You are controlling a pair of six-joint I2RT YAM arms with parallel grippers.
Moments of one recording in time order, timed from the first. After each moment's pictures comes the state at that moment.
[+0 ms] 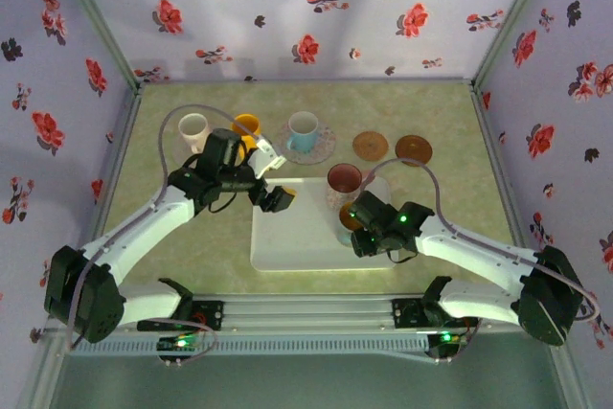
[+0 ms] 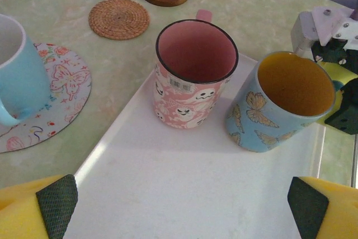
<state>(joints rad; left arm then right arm) -0.57 1.24 0.93 -0.37 0.53 0.25 0.90 1.13 0.72 -0.86 0.09 0.56</state>
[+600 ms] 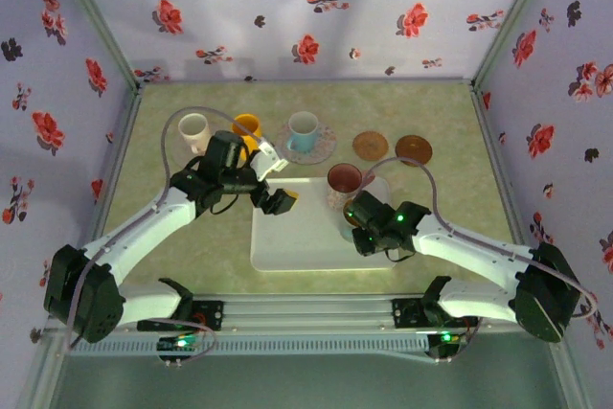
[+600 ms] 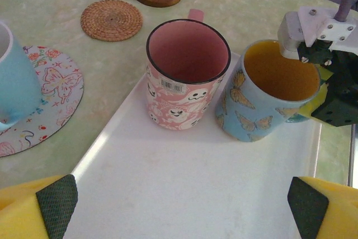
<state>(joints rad) -0.59 1.24 0.91 -0.34 0.53 0.25 0.90 1.15 0.72 -0.84 0.10 0.55</state>
